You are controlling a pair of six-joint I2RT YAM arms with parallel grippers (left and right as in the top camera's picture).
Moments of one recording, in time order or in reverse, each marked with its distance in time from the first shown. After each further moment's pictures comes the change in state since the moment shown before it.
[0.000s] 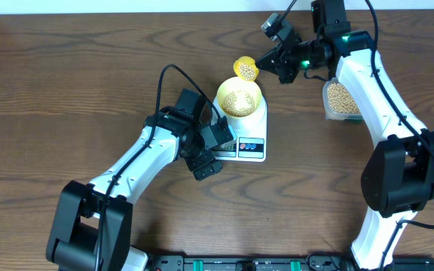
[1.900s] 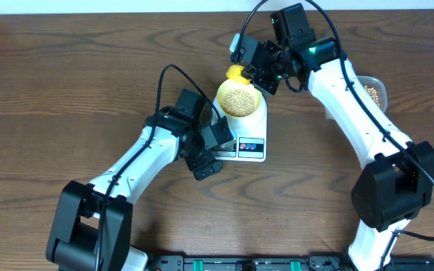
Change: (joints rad) left arm 0.000 0.000 0.000 0.000 0.000 0.000; right arm 0.182 -0.055 0.000 -0.053 0.372 -0.244
